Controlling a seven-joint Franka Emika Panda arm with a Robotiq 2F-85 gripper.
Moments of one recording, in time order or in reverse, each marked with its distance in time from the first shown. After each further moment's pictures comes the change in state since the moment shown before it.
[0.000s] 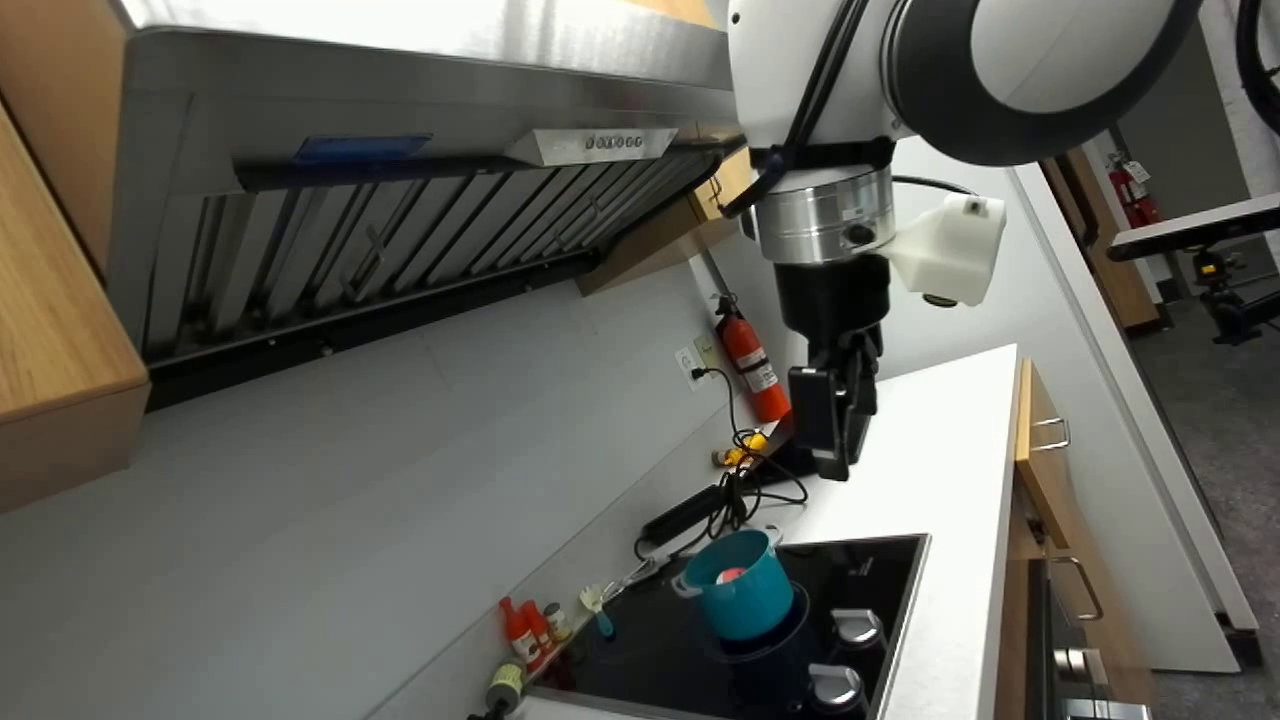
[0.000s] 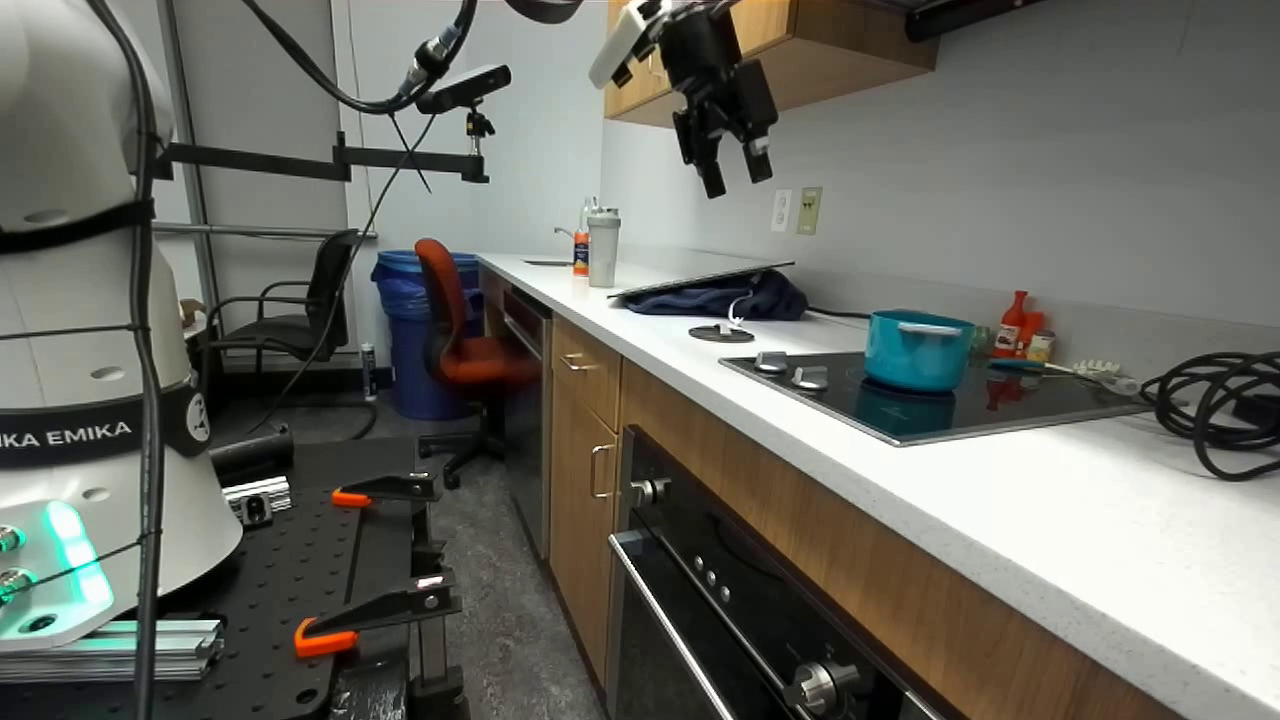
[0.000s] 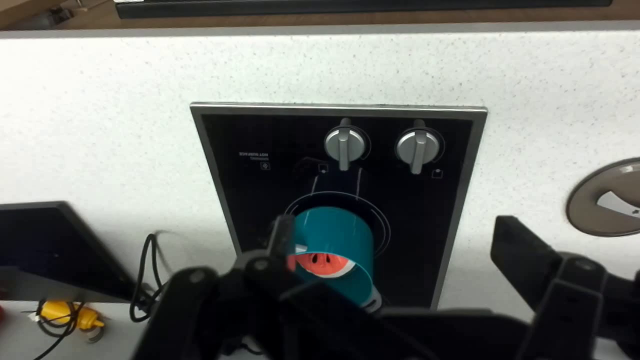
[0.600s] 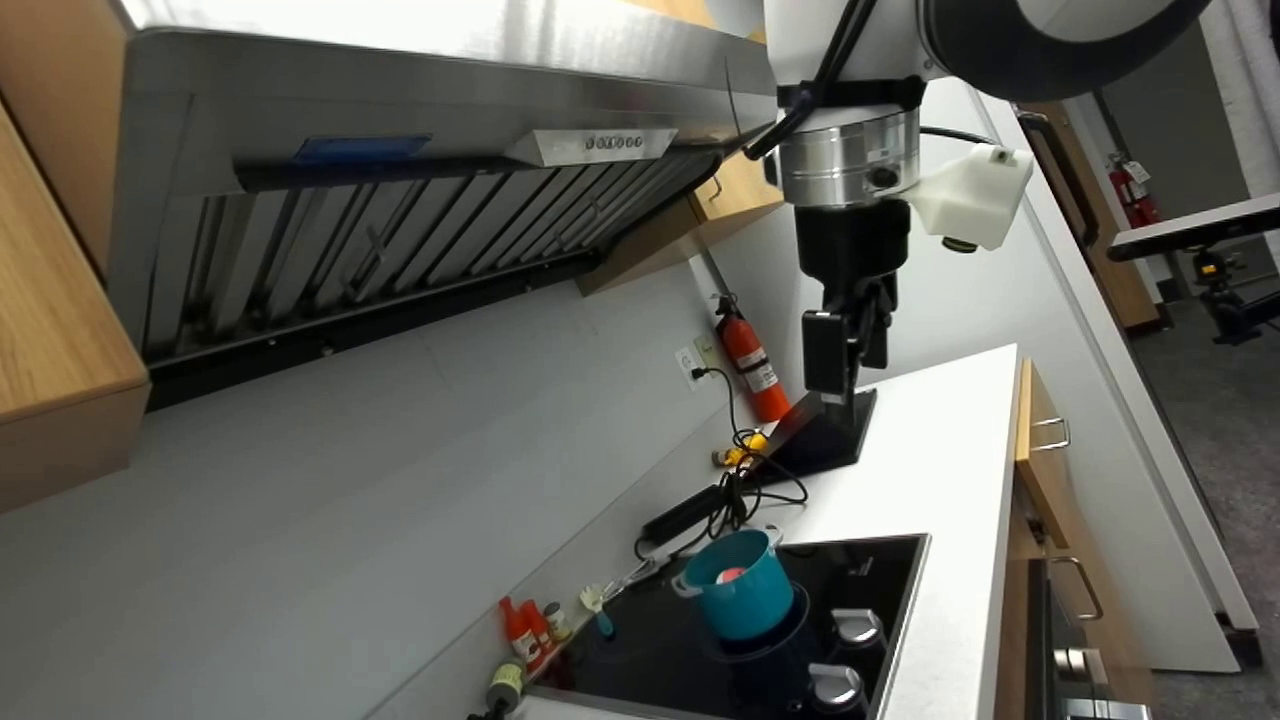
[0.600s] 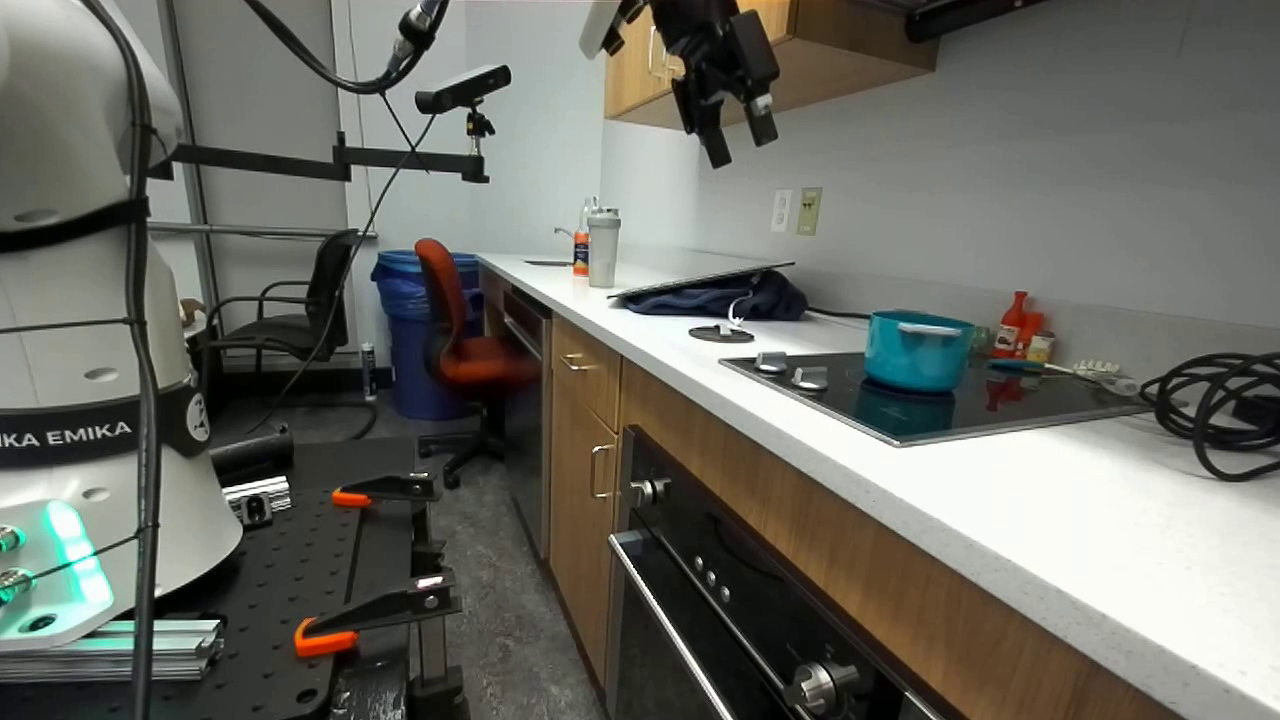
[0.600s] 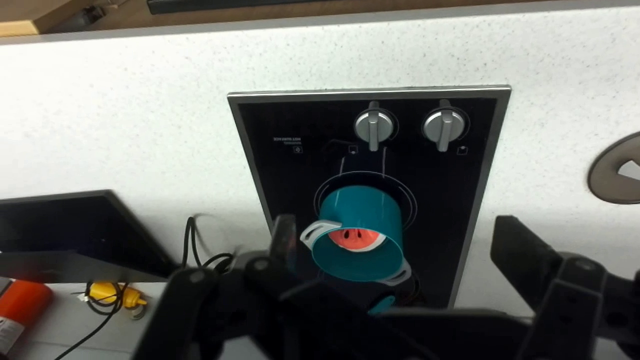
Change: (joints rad) arm -0.053 -0.105 0.013 -0.048 0.000 0.003 0.002
